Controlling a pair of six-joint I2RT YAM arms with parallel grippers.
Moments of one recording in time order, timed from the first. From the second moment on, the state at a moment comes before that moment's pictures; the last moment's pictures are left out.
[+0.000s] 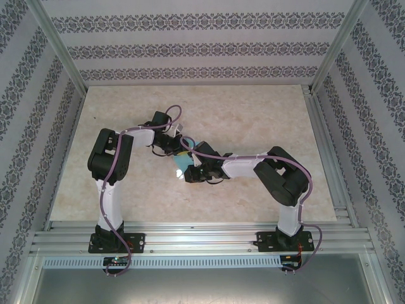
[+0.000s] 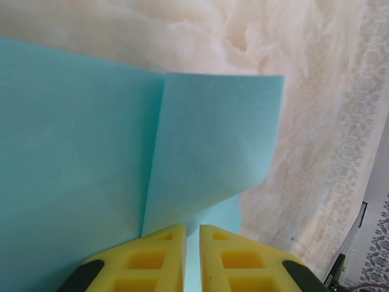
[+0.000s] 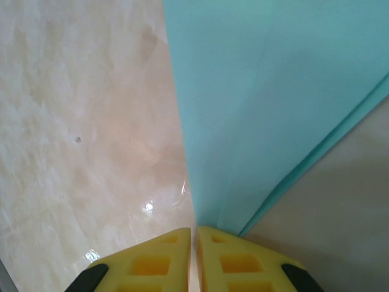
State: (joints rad) left arm -0.30 2.10 1.29 -0.32 0.72 -0.50; right arm 0.82 1.90 0.99 -0.07 -0.36 0.60
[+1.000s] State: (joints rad) left arm -0.28 2.06 1.19 -0.09 0.68 -0.50; right arm 0.73 2.01 1.19 -0.17 -0.40 0.52
